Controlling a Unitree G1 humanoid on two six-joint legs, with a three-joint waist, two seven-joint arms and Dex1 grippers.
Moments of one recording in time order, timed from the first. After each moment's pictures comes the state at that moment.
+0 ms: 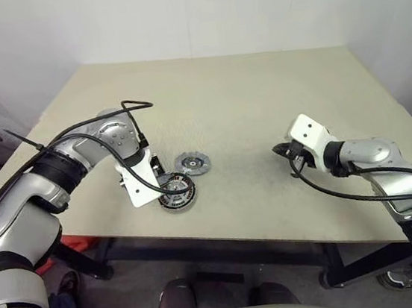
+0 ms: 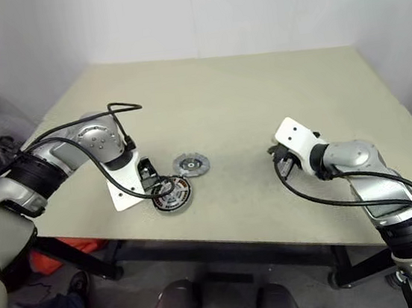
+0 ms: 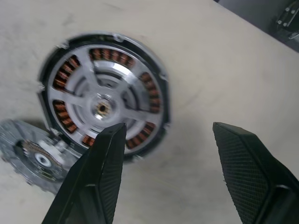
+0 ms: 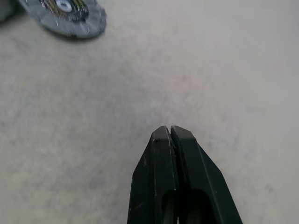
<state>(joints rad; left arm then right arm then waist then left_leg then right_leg) -1.11 0.73 -0.86 0.54 0.16 -0.85 -1.61 -0.30 -0.78 0.08 -0.31 0.12 0.66 0.76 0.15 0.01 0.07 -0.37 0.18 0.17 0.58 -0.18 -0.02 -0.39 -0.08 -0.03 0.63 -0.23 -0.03</state>
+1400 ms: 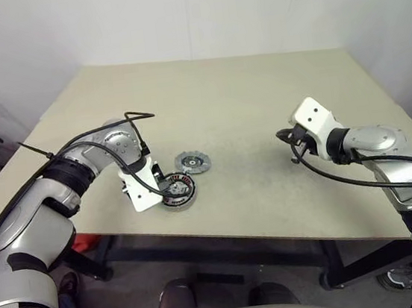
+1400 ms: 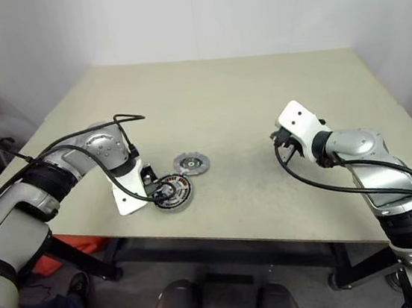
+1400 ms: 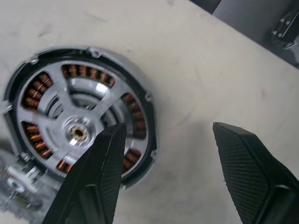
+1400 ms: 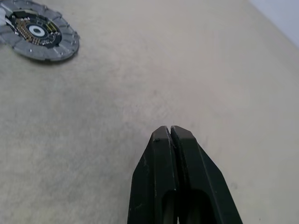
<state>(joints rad) -1.06 0.71 -0.81 0.64 0.20 -0.92 -1.61 -0.35 -0.79 0.05 -0.31 0.14 0.72 0.73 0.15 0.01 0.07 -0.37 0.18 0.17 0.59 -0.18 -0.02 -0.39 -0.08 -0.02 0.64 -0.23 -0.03</state>
